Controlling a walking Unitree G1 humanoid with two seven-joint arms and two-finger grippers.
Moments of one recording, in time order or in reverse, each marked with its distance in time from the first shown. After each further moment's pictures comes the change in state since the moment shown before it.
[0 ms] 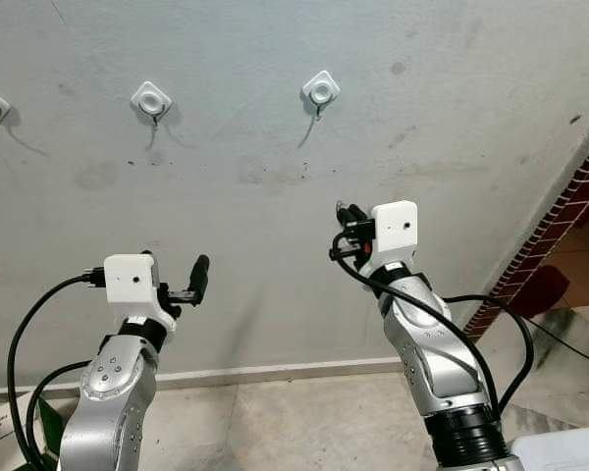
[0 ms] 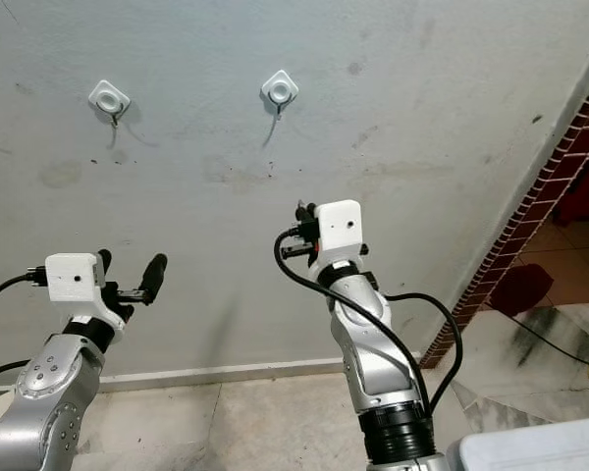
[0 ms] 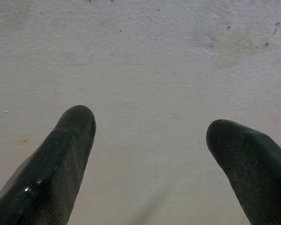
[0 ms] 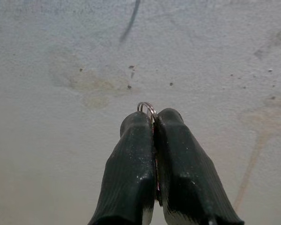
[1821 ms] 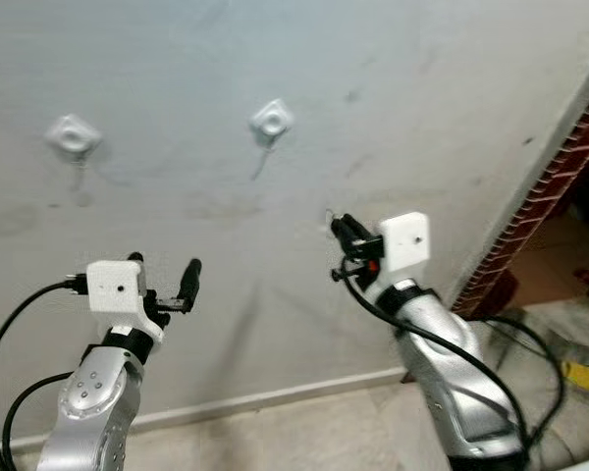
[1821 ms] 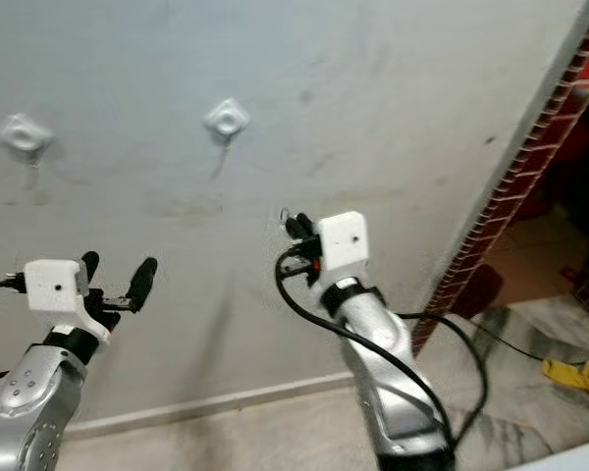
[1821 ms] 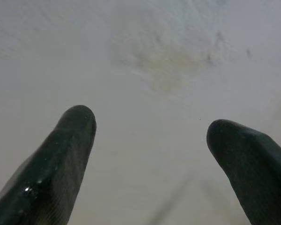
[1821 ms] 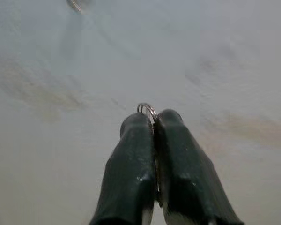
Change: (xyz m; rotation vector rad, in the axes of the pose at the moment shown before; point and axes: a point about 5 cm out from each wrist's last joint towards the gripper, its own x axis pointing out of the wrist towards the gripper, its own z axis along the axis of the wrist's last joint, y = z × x) left arm -0.028 -0.006 -0.004 0.005 0.028 -0.060; right arm -0.052 -0.012 0.003 -0.031 0.052 0.089
